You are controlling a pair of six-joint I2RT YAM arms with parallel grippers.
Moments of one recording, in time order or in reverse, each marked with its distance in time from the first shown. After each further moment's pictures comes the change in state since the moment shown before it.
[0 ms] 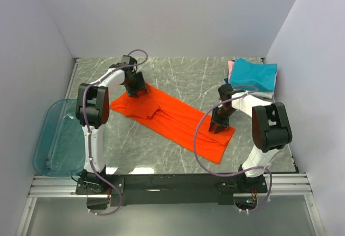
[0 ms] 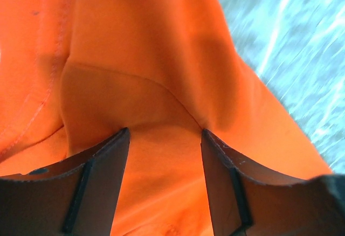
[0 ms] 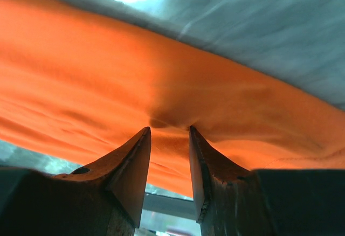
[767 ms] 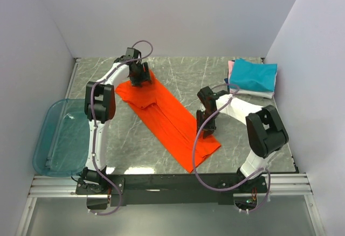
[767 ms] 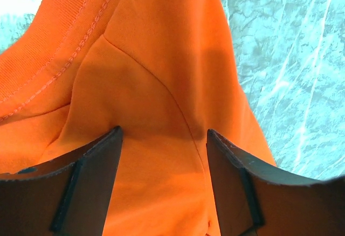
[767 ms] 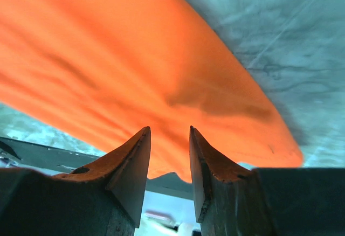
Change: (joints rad) left arm -0.015 0.192 0.330 -0.006 -0.002 0.078; right arm 0.283 -0.042 0.040 -0.093 0.005 0.080
